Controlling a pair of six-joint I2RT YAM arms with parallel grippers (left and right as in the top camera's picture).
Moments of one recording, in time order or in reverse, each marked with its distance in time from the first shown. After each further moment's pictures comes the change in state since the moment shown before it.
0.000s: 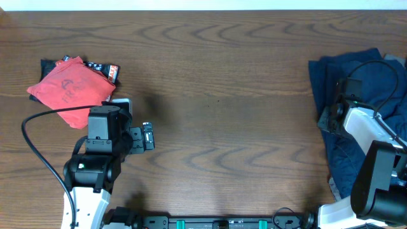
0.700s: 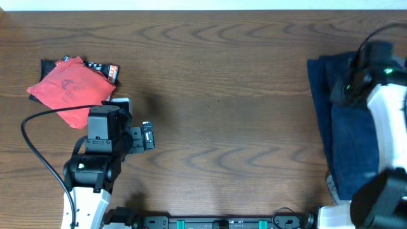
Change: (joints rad) left arm 0.000 0.000 0.000 0.011 0.000 0.000; right arm 0.005 -0.101 0.506 -0.478 -0.285 -0.144
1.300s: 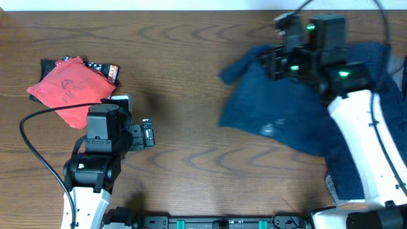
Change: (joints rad) left arm 0.000 0.000 0.000 0.036 0.000 0.000; right arm 0.438 -0.067 0.074 0.323 -0.412 -0.020
